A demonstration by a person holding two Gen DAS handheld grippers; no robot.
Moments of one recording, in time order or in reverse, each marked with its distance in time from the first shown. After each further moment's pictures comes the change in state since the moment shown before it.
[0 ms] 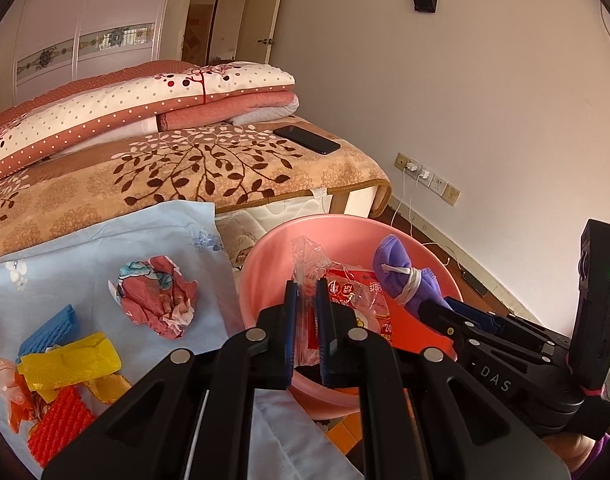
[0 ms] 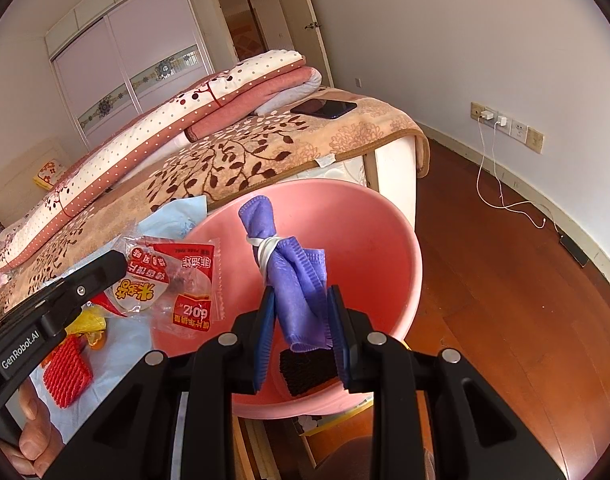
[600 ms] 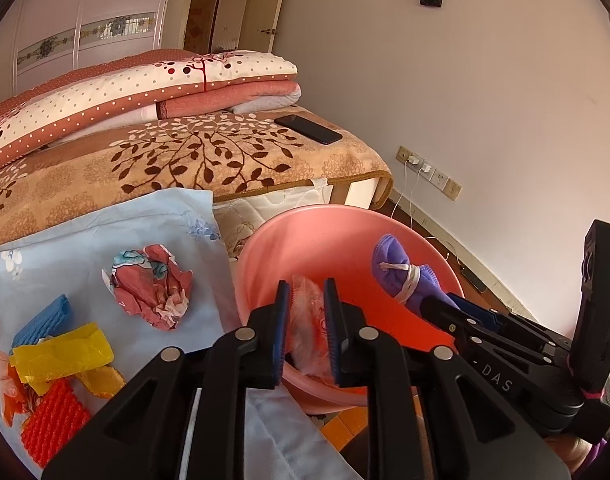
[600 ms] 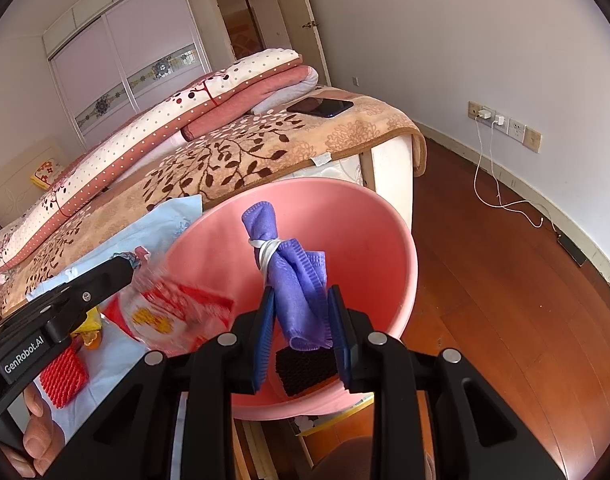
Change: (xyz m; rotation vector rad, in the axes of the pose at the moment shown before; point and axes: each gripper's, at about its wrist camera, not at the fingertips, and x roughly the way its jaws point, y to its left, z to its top) left arm 0.007 0.001 -0.001 -0.025 0.037 -0.001; right arm 0.003 -0.003 0.000 0.004 0.002 -0.006
